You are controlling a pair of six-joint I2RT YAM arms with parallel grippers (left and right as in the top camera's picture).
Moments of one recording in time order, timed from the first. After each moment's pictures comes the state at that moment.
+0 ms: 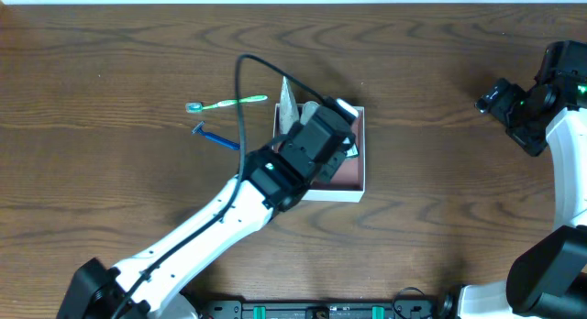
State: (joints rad) left arm -0.81 1.49 1.15 -0.52 -0.21 -0.06; right arm -0.29 1.64 1.39 -0.95 -0.04 0.49
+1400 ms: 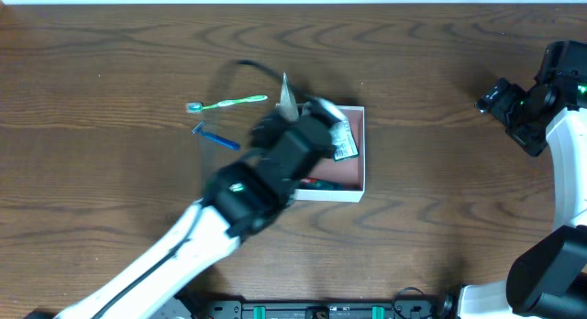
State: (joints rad) left arm -0.79 1.28 1.16 -0.66 -0.55 0.03; right arm -0.29 1.64 1.39 -0.95 -0.04 0.49
